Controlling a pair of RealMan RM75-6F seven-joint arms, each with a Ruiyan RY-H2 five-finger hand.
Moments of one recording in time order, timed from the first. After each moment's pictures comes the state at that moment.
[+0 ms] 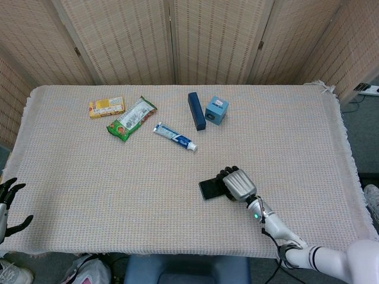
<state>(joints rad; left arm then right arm) -0.05 -1.08 -0.06 -1.60 1.44 1.51 0.04 0.63 -1.67 0.08 -1.23 -1.38 0.89 -0.30</state>
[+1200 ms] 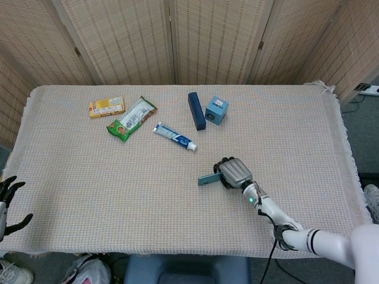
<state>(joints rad) -0.06 -1.06 -0.06 -1.62 1.44 1.51 0.04 0.78 -1.58 0.17 -1.31 -1.12 0.72 -0.32</state>
